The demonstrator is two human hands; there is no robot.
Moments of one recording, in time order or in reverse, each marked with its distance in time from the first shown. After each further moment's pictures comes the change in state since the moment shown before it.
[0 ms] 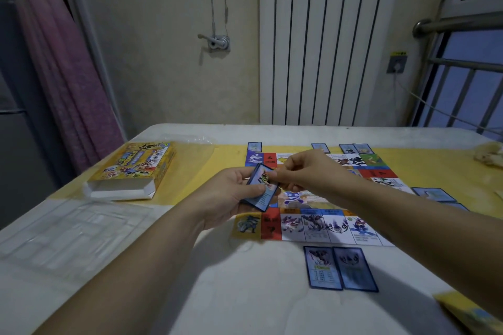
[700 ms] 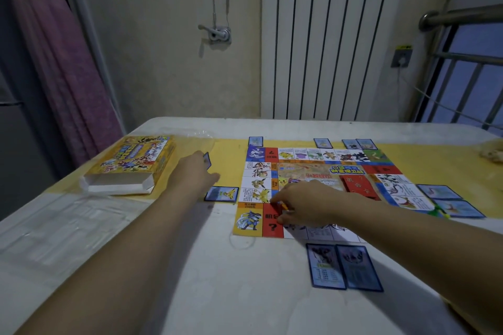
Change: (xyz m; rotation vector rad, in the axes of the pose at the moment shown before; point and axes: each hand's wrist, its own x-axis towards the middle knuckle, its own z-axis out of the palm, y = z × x) left_hand 0.048 -0.018 -0.080 1.167 0.678 -0.067; right_hand 0.019 0.040 0.020 -1.157 -0.375 -0.102
